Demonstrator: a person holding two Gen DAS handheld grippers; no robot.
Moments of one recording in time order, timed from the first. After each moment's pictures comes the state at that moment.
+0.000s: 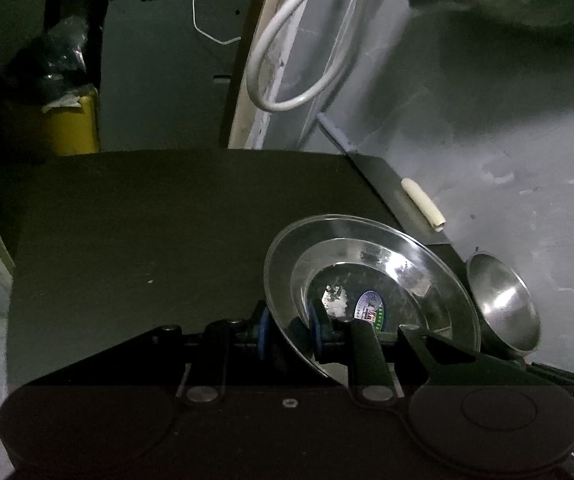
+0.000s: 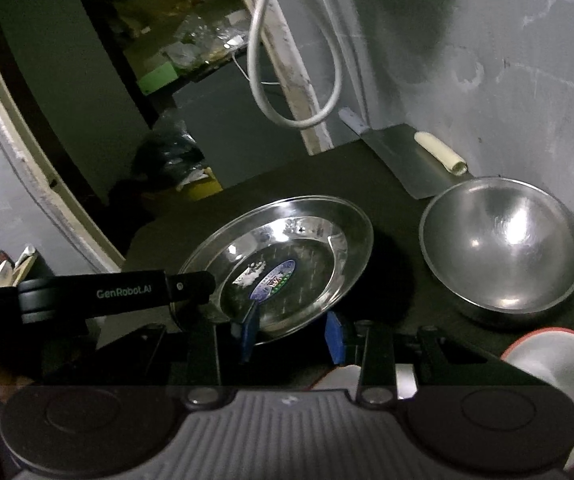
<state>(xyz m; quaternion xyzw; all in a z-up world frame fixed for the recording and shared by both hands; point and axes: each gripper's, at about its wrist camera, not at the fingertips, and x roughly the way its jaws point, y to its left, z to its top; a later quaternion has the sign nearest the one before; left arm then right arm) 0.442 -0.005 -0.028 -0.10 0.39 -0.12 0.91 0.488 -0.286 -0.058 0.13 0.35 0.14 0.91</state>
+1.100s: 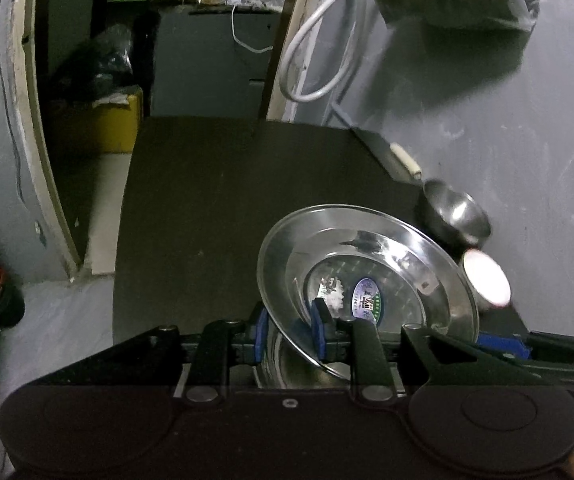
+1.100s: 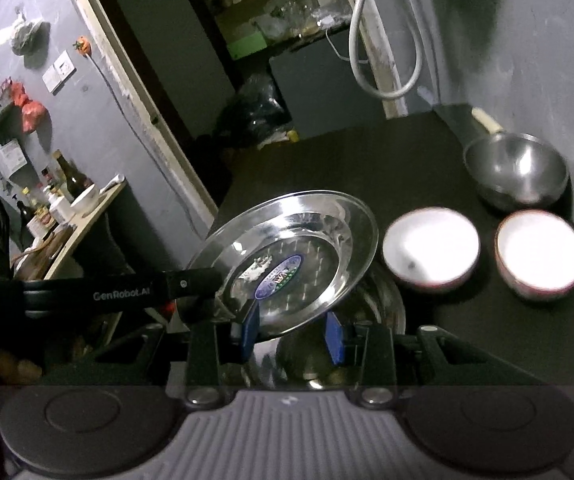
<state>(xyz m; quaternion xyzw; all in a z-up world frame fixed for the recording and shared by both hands) 0.244 0.018 -0.005 -0.09 0.39 -0.08 0.91 0.338 -0.294 -0.041 0.09 0.37 0.26 0.89</state>
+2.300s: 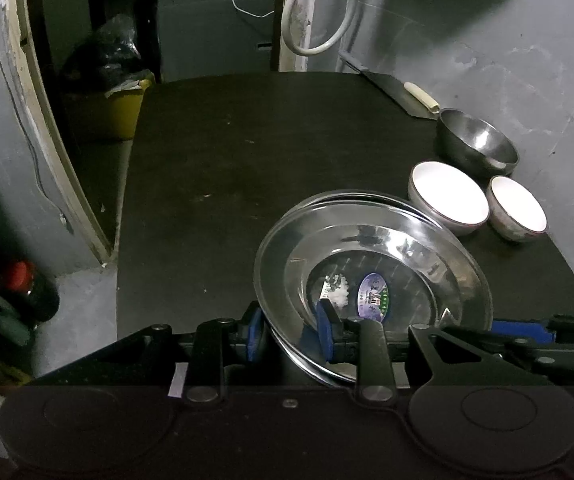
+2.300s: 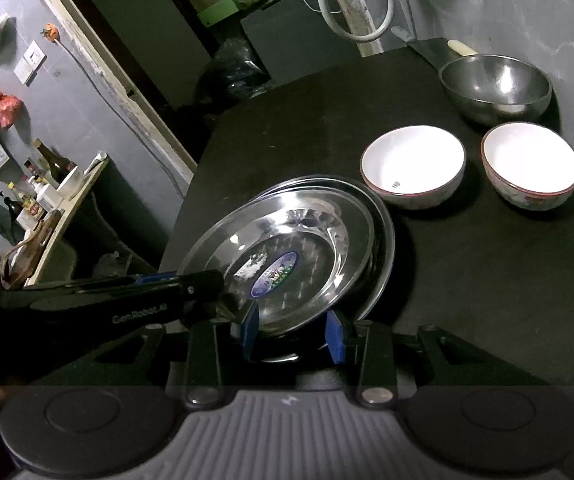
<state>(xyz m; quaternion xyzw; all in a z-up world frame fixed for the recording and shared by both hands) 0.237 -0.014 -0.036 -0.02 0.43 -0.04 0.90 0.332 -0.295 -0.068 0.12 0.43 0.24 0.86</state>
